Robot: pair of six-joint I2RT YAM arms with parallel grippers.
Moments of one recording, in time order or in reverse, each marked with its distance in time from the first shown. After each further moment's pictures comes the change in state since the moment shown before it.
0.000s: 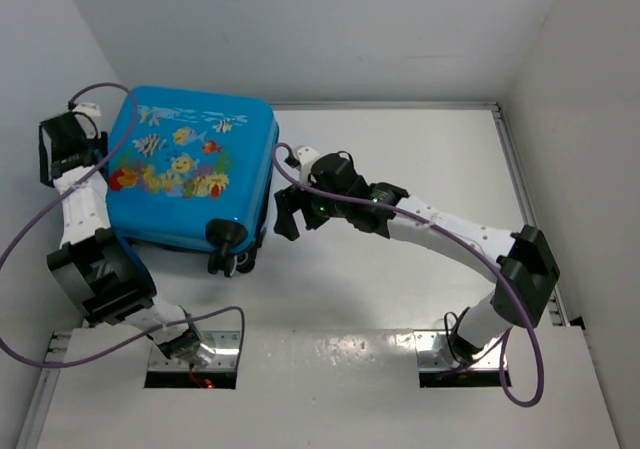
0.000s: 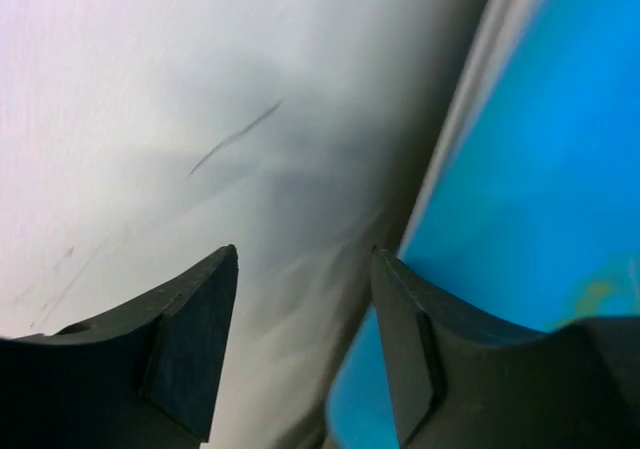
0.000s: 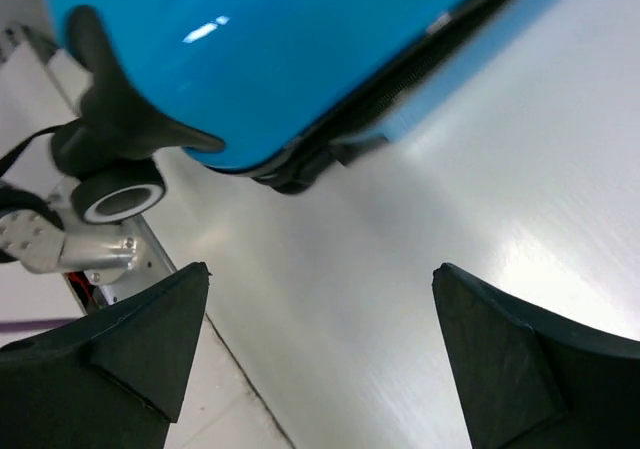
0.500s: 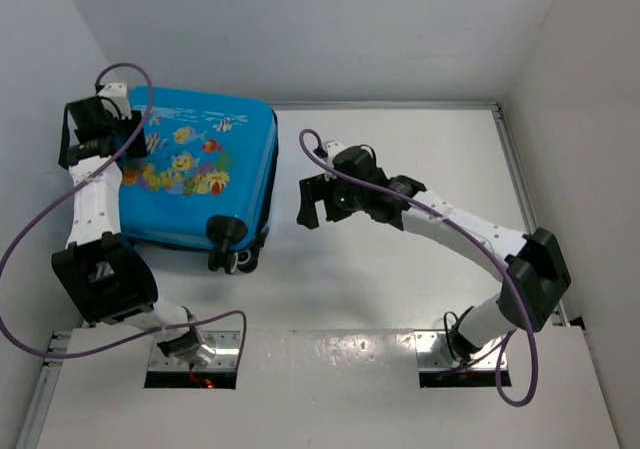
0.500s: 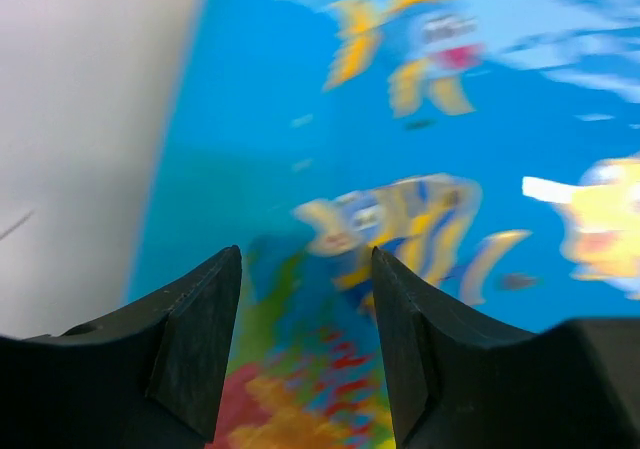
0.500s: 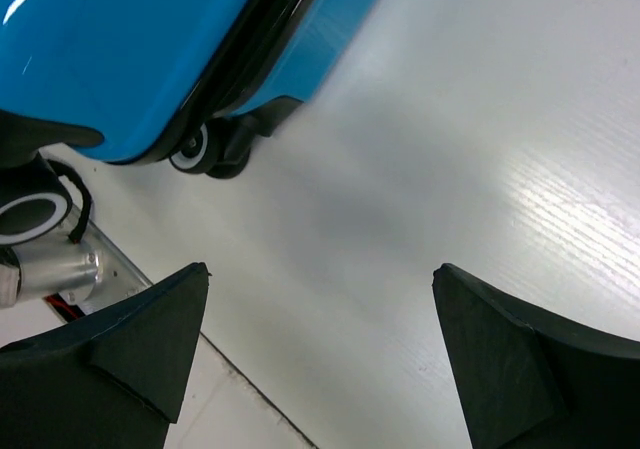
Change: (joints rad) left arm -0.203 -0.043 0.046 -0.034 0.249 -0.244; right arm -0.120 -0.035 -0.042 -0.130 0.050 0.111
